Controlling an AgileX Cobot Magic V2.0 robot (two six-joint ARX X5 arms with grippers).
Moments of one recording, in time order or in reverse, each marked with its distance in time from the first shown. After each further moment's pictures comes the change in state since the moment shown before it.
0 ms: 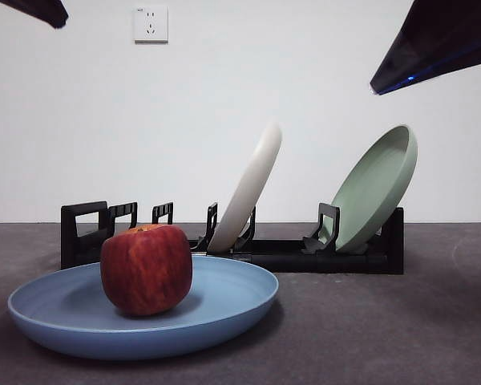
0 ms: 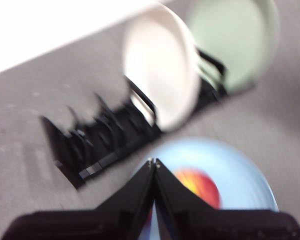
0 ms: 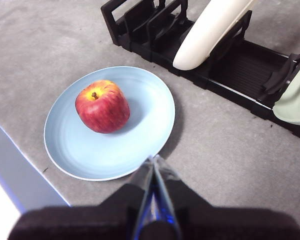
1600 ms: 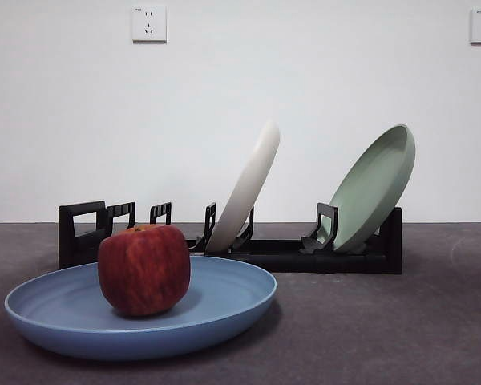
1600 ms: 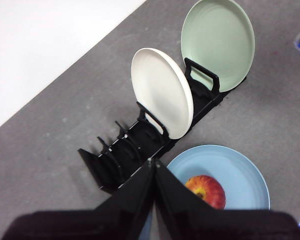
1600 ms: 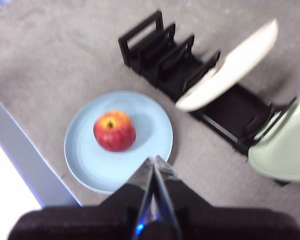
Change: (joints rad) left arm -0.214 0.394 0.777 -0.665 -0.144 0.011; right arm 0.000 0.256 0.577 -0.418 -0.022 -0.125
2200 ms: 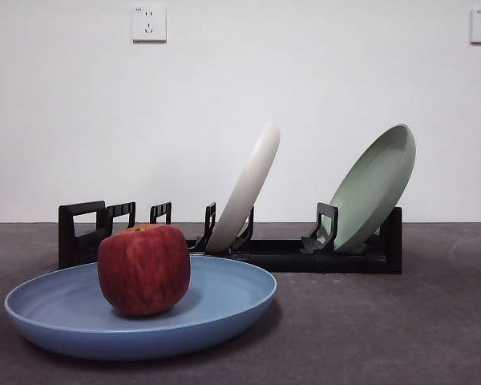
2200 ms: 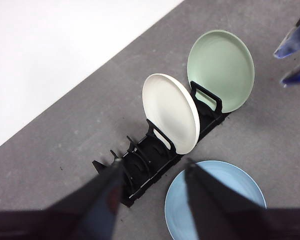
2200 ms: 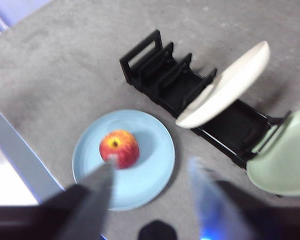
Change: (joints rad) left arm 0.000 0.120 0.377 -0.229 0.001 0.001; right arm 0.000 0.111 0.228 -0.112 0.003 0.031
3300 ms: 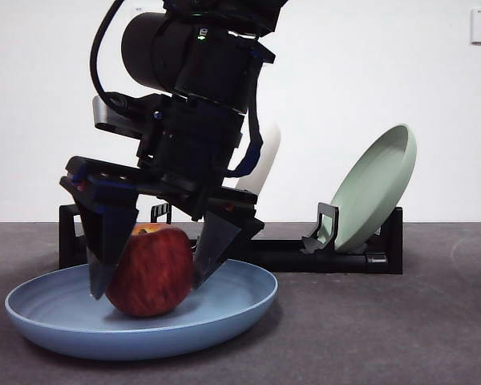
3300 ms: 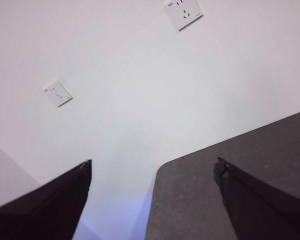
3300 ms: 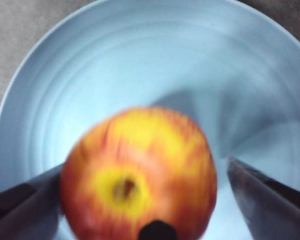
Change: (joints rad) left arm 0.000 -0.079 0.000 0.128 -0.785 0.116; right arm 0.202 0.830 -0.031 0.333 -0.002 0.069
